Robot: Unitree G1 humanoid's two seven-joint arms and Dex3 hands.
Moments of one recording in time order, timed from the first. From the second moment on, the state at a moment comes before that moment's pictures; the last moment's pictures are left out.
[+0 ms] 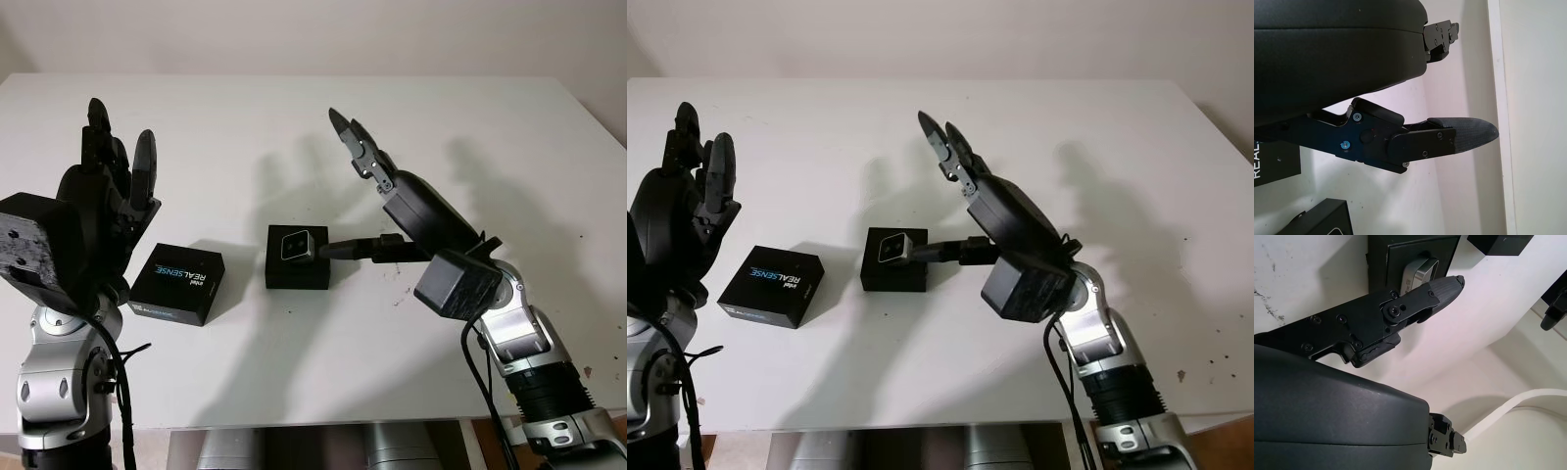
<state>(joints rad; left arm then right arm) -0.23 0.23 0.28 -0.42 -0.12 0.51 0.01 -0.44 -0.39 0.16 0.20 -0.38 -0.39 0.21</state>
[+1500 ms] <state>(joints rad) -0.23 0.22 0.28 -0.42 -0.11 0.49 0.04 -0.66 -0.33 0.49 0.44 -0.62 -0.68 0.21</state>
